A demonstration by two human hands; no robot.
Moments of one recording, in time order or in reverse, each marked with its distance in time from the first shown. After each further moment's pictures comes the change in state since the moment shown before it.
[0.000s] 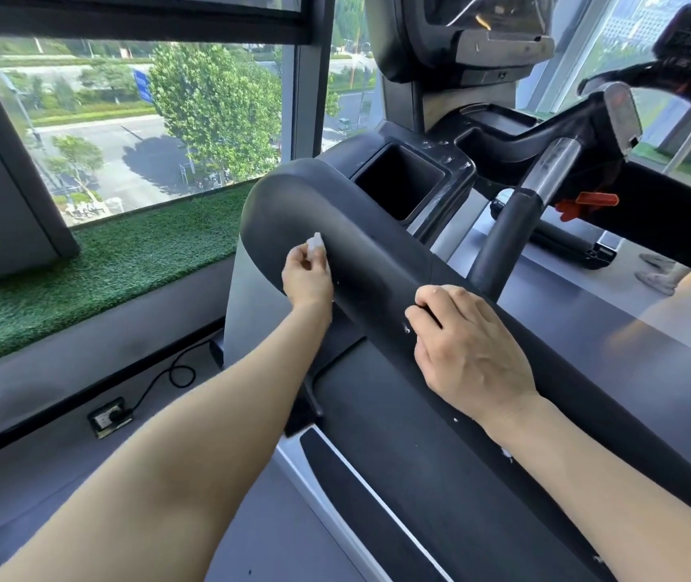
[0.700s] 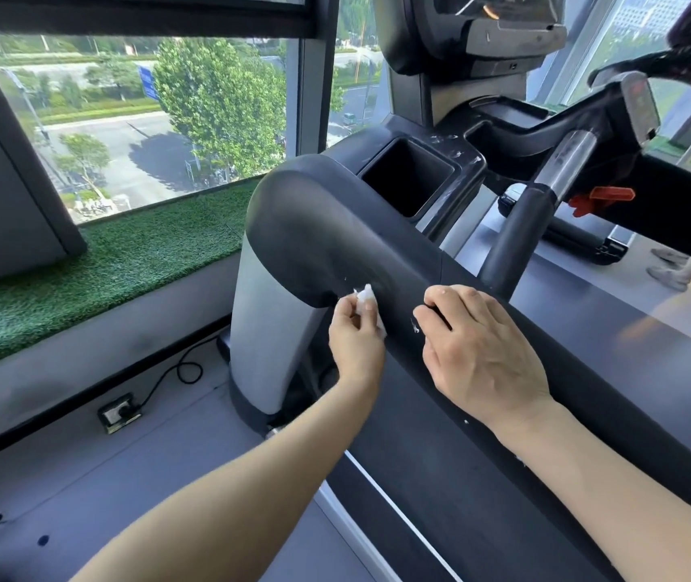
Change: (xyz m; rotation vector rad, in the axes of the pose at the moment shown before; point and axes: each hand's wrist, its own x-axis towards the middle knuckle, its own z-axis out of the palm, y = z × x) left_hand -0.083 -0.037 0.003 -0.059 -0.131 0.017; right_hand 0.000 -0.002 0.000 -0.028 0.003 0.000
